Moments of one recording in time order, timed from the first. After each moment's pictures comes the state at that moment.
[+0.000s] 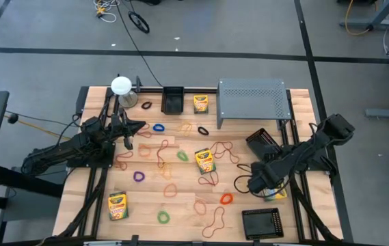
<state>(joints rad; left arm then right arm) 0.38 0.01 0.01 0.11 0.05 -0.03 0.58 1.55 0.87 -1.36 0.20 0.58</state>
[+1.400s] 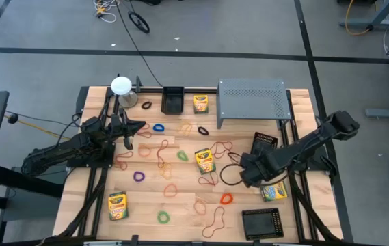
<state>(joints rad) 0.38 0.01 0.01 0.11 0.04 -0.03 0.47 1.46 0.96 -1.14 0.33 0.79</state>
